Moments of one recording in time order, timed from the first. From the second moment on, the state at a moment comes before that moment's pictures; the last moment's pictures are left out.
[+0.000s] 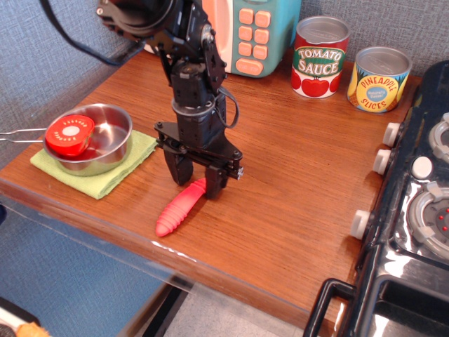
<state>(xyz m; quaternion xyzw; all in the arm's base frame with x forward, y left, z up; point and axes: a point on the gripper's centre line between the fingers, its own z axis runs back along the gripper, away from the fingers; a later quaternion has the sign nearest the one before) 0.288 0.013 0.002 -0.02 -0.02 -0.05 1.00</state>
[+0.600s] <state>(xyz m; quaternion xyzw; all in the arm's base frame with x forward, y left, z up) 0.271 0.016 0.007 0.00 -0.03 -0.06 1.00</state>
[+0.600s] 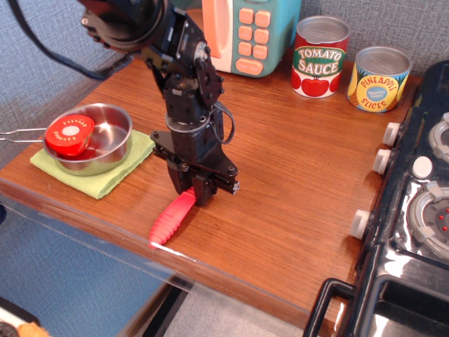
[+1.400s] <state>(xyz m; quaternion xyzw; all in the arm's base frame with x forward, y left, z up) 0.338 -0.016 0.045 -0.04 0.05 0.02 1.00</state>
